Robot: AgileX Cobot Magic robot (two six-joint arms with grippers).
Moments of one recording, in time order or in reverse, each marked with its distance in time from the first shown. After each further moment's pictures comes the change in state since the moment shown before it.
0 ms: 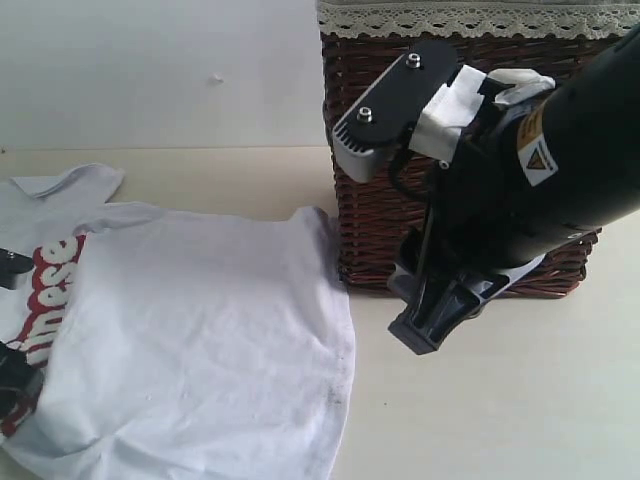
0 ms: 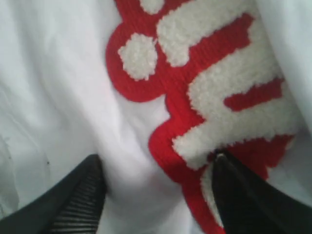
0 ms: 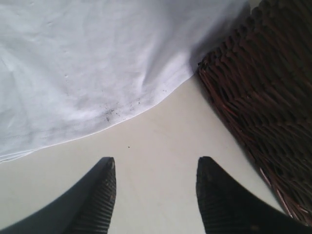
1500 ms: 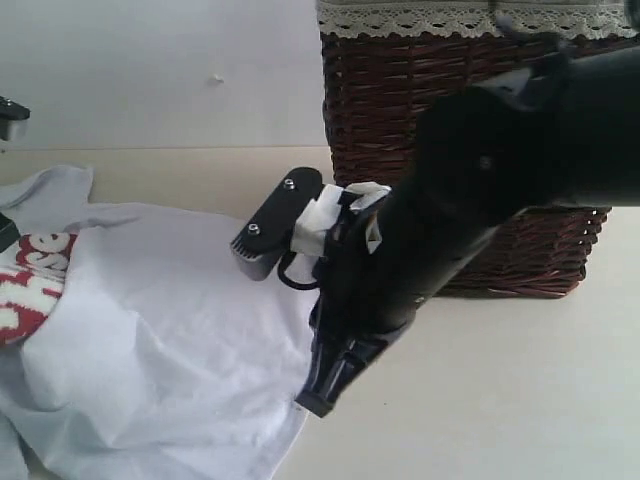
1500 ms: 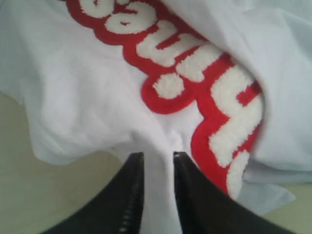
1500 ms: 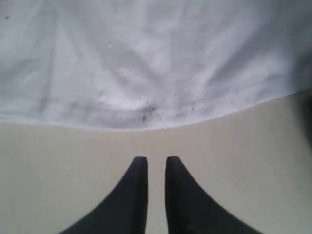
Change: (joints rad) left arm 0.000 -0.058 -0.495 -0.115 0.482 0.351; right arm -0.002 0.344 -0.051 0.284 -0.136 -0.307
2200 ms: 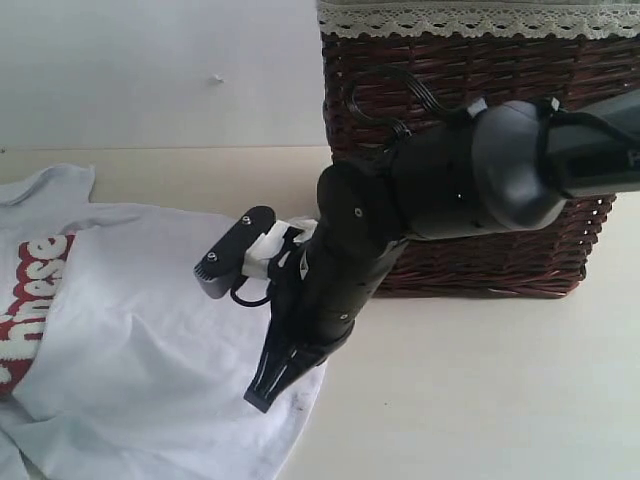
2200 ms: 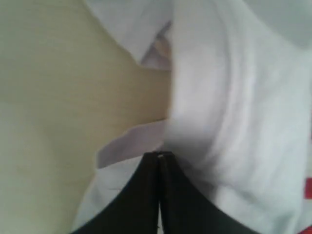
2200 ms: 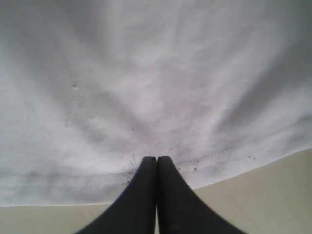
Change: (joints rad) left arm 0.333 0.126 0.175 -0.128 -0.281 -0.287; right arm 0.000 0.265 -0.120 0.024 -0.109 0.024
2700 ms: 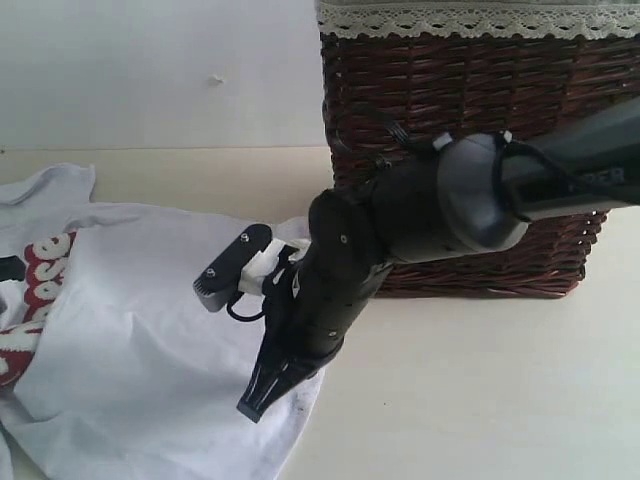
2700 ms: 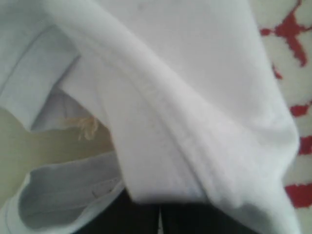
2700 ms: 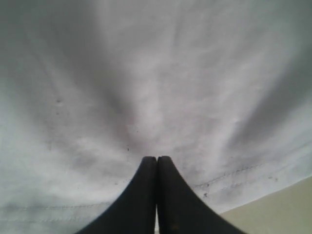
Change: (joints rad) left arm 0.010 0.208 -0.007 -0.224 -0.181 0.093; right arm 0.000 0.085 -0.001 0.029 -0.082 0.002
